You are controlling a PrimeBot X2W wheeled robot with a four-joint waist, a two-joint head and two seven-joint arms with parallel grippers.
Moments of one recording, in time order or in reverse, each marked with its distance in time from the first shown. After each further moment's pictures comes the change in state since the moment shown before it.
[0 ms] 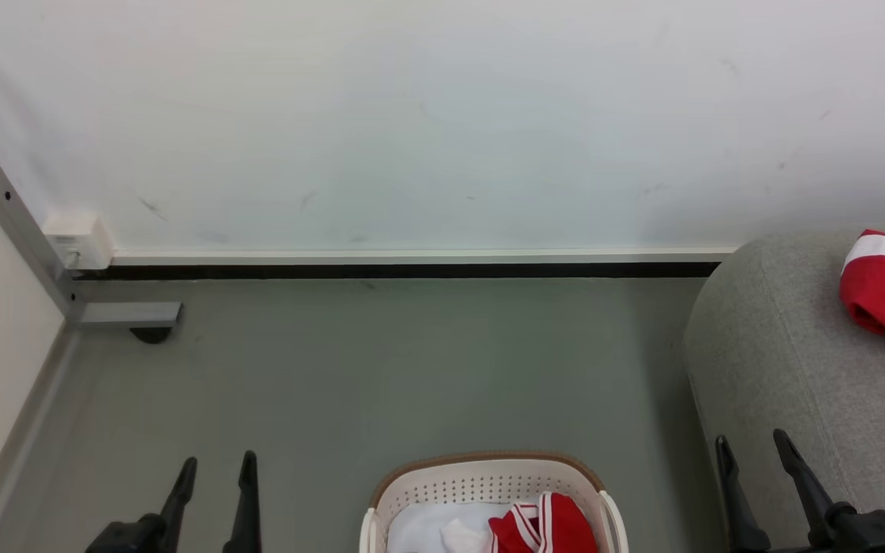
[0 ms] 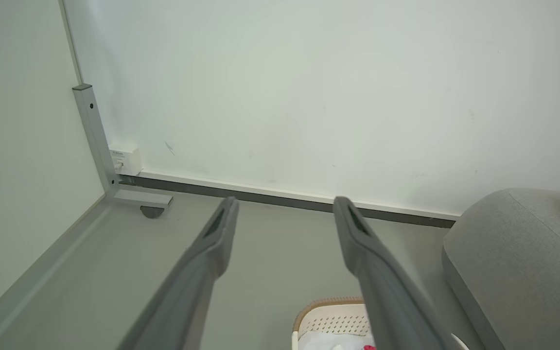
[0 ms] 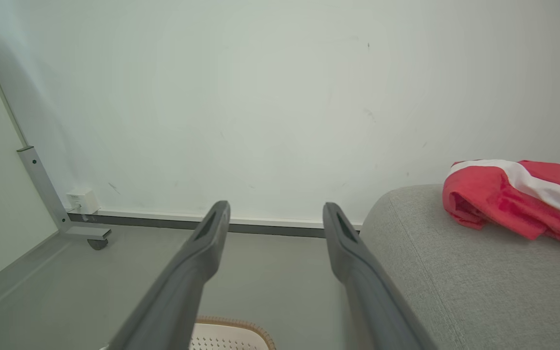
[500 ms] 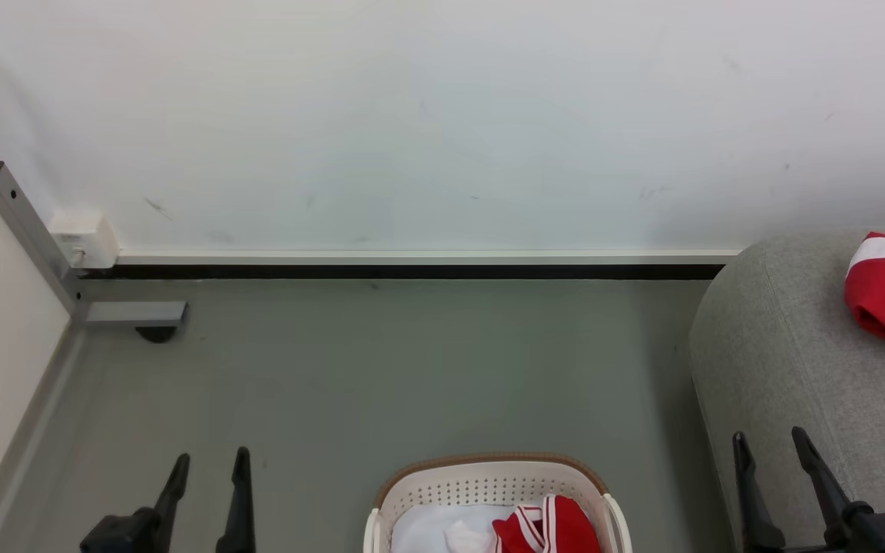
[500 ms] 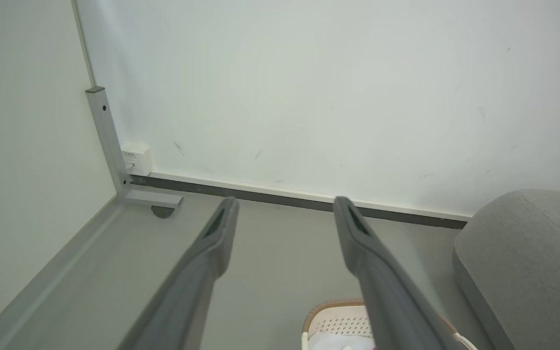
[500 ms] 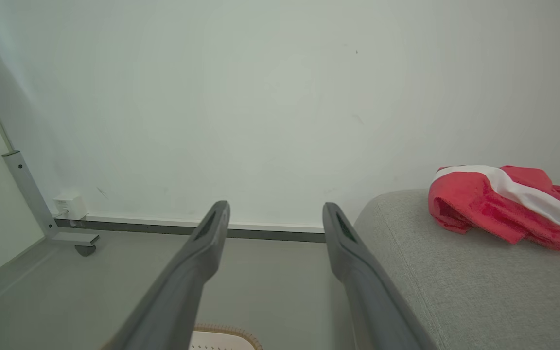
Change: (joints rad) left arm -0.029 0.053 -0.061 0.007 -0.058 0.052 0.001; right arm -0.009 0.001 -0.053 -0.010 -0.017 0.000 0.000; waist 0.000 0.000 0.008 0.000
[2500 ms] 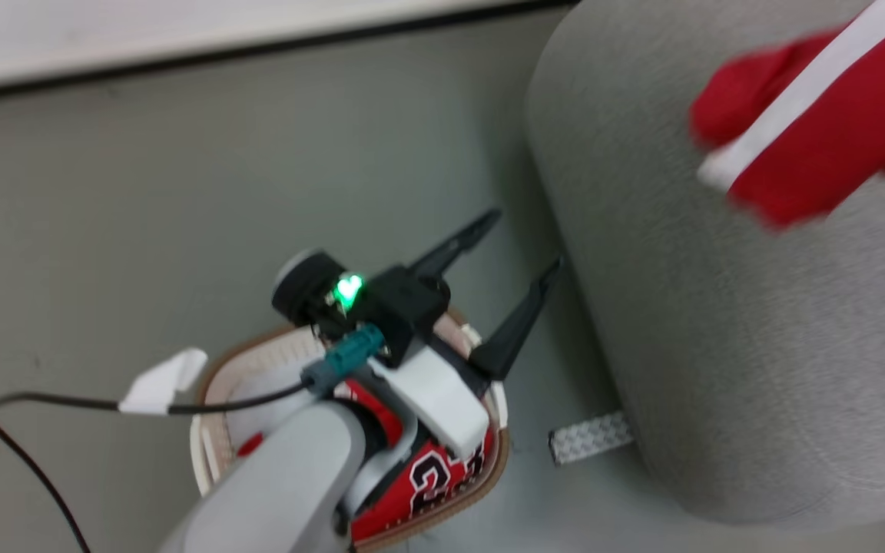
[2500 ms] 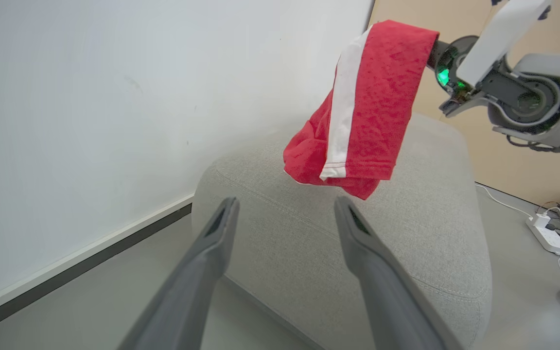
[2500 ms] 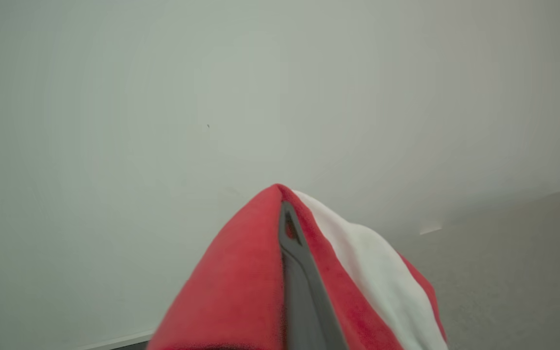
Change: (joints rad) left arm -0.558 -0.078 -0.373 -0.208 0.162 -0.214 0.342; right arm -0.766 -0.246 0.125 0.239 0.536 0.000 0.051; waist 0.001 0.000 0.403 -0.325
